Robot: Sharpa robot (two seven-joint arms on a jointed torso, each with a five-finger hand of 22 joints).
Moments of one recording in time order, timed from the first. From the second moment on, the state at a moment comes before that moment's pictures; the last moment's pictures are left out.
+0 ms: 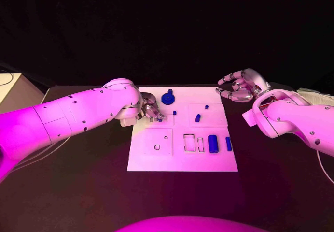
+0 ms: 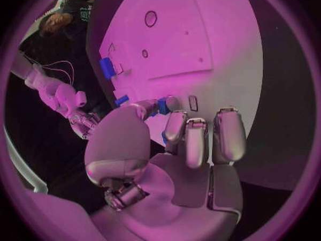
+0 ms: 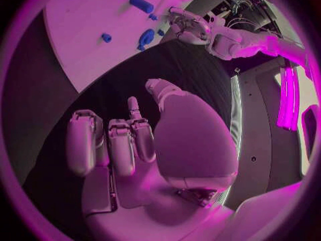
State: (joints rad) left arm 1.29 -0.60 -0.01 1.26 -1.09 0.24 -0.52; left_hand 1.03 -0.13 0.50 0.29 0.36 0.92 0.01 0.74 1.06 1.37 -0.05 1.32 1.16 1.47 -0.10 1.55 1.31 0.08 1.39 0.01 1.42 1.23; right arm 1.32 -0.86 -0.11 1.49 -0.89 -0.62 -0.04; right_hand 1.35 -0.25 0.33 0.26 0.46 0.89 0.16 0.19 0.38 1.47 0.07 1.48 1.31 1.47 -0.01 1.56 1.31 0.05 1.47 0.09 1.35 1.31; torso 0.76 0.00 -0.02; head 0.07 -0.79
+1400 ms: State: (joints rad) left arm 1.29 -0.60 0.00 1.27 -1.07 0.24 -0.52; left_hand 1.01 -0.13 0.66 0.25 0.36 0.92 0.02 0.73 1.08 1.37 -0.05 1.32 1.16 1.47 -0.10 1.55 1.31 0.08 1.39 0.01 1.42 1.23; right arm 1.32 -0.86 -0.11 1.49 -0.90 -0.62 -0.04; right_hand 1.35 -0.25 0.33 0.27 0.46 0.89 0.16 0.19 0.38 1.47 0.07 1.49 1.31 1.47 -0.01 1.56 1.31 0.05 1.47 0.09 1.35 1.31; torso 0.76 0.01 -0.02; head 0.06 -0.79
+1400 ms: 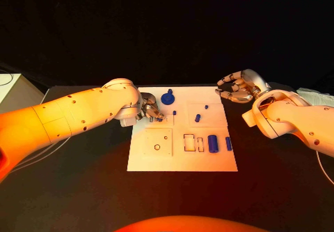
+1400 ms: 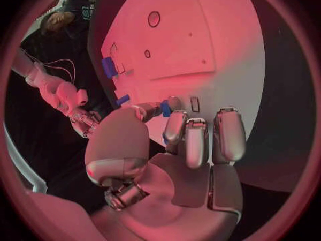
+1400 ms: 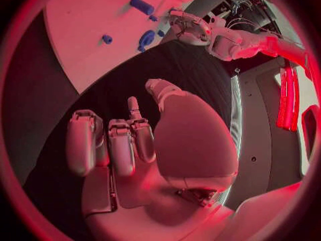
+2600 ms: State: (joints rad) left arm 1.29 -0.61 0.00 1.29 -1.04 0.26 -0.52; left_hand 1.01 -0.11 0.71 0.26 0.36 0.91 0.02 0.71 1.11 1.37 -0.05 1.32 1.16 1.47 -0.10 1.55 1.31 0.08 1.39 0.01 1.42 1.23; right arm 1.31 -0.85 -0.11 1.49 -0.90 -0.61 -0.04; right_hand 1.35 -0.25 0.33 0.27 0.46 0.89 0.16 0.19 0.38 1.47 0.07 1.49 1.31 1.47 -0.01 1.56 1.31 0.05 1.47 0.09 1.35 1.31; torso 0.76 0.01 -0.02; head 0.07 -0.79
